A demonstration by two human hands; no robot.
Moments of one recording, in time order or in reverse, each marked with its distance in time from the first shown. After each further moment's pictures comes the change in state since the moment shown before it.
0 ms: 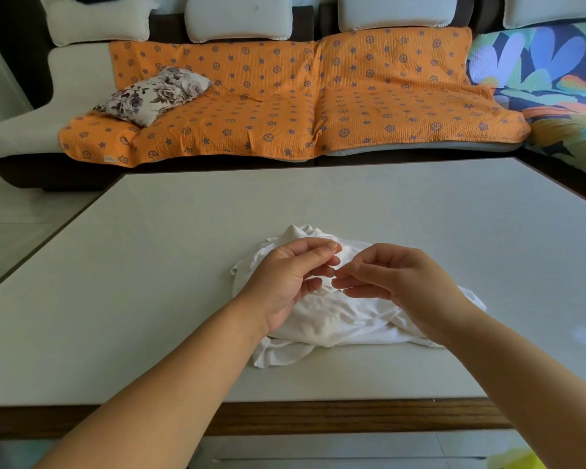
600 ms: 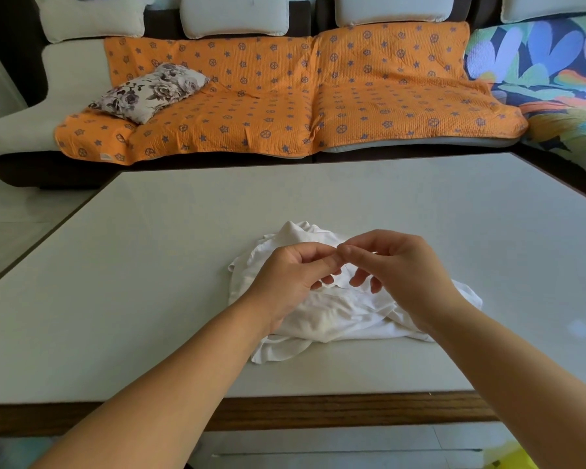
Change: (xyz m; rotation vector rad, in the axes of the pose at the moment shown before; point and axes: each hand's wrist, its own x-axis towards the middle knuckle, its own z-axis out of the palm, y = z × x) left_hand -0.006 -0.005 0.004 0.294 -0.012 0.069; right_hand 0.002 -0.007 0.009 -0.249 0.209 -0.121
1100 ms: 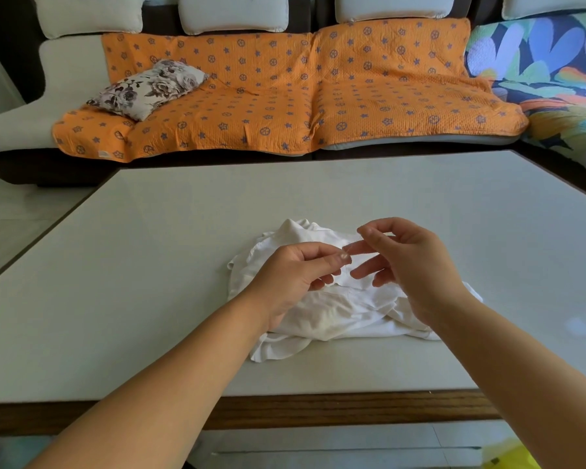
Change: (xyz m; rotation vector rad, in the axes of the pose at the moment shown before) left_hand 0.007 -0.005 -0.002 -0.055 -0.050 -0.054; right_hand 0.008 0.001 -0.005 0.209 0.070 0.123
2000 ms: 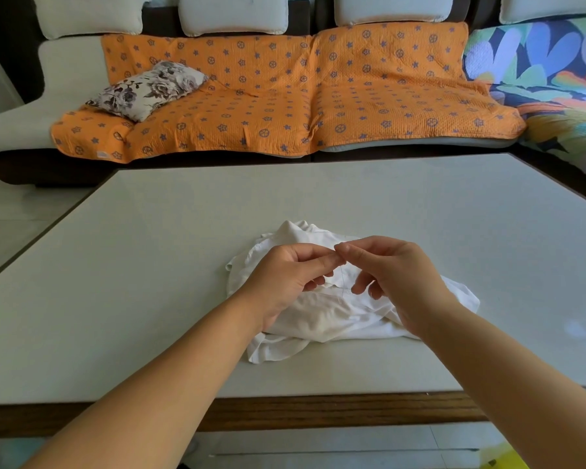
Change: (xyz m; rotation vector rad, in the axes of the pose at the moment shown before) left_hand -0.003 0.003 -0.003 0.045 0.026 0.008; right_hand -0.004 0.010 0.006 -0.058 -0.064 0.020
